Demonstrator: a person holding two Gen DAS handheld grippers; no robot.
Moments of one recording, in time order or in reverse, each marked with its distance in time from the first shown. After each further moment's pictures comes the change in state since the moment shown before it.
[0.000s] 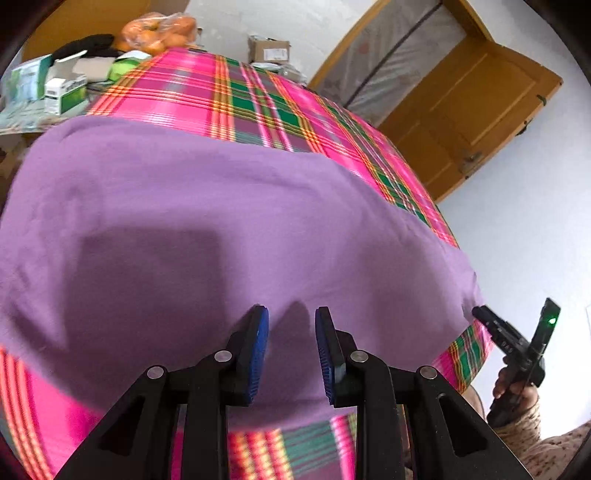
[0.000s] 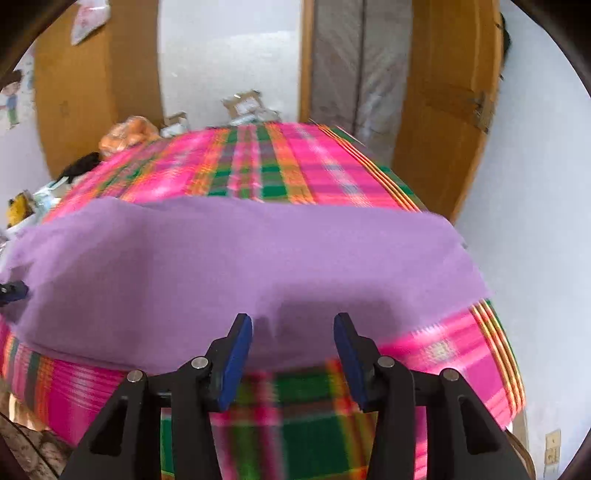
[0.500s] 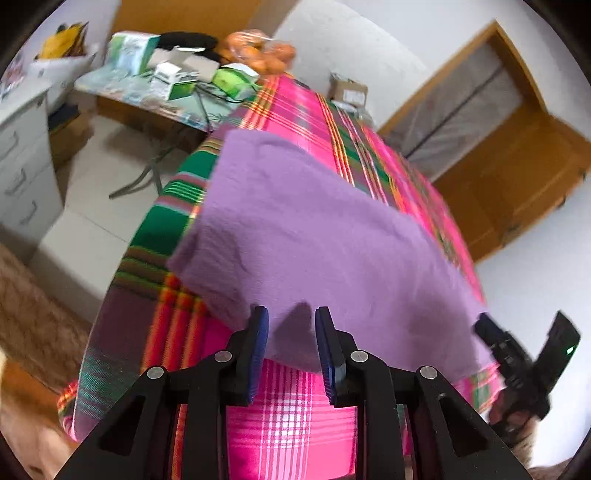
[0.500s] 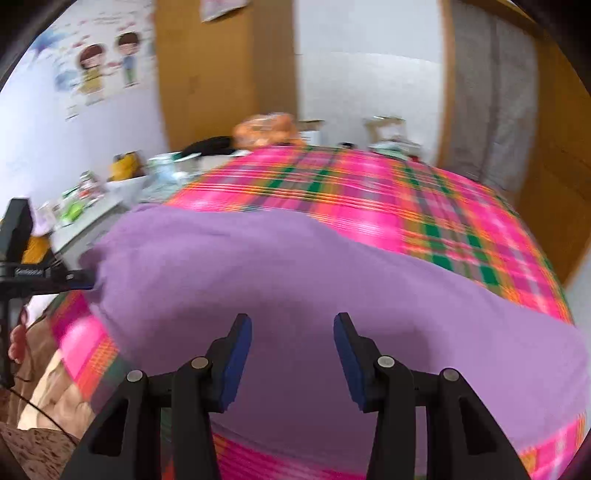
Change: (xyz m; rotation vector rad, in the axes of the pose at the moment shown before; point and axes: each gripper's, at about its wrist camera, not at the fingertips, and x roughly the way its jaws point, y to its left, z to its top) left arm -0.075 0.082 -0.023 -0.244 -0.144 0.122; right arm 0.009 0.171 0.038 -0.289 -0.055 0.397
